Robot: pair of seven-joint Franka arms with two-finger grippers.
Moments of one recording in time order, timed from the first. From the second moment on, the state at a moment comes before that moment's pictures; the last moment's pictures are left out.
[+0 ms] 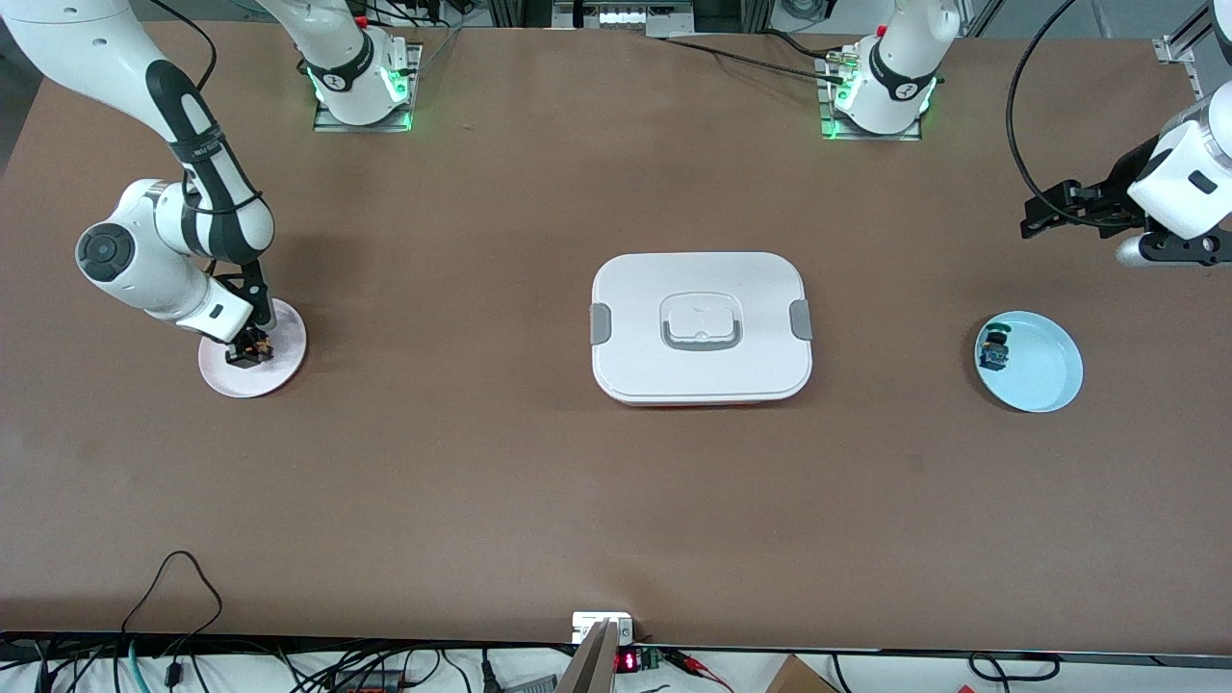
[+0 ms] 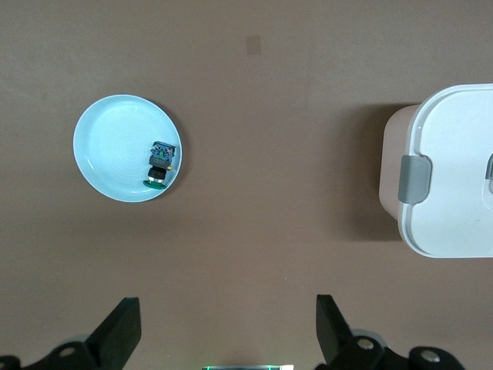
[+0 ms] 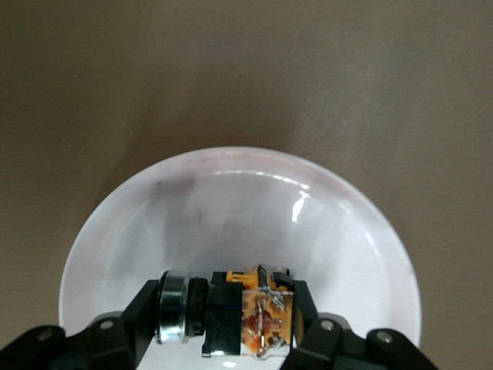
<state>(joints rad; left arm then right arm) 0.04 -0.05 -0.02 -1.75 -0.03 1.58 -0.01 -0.12 0.40 -0.04 -2.23 -0.07 2.63 -2.05</state>
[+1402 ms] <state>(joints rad) 0.05 0.05 -0.02 -1.75 -0.33 1.49 -0.01 -0.11 0.32 0.37 -1.74 1.00 1.86 -1.76</state>
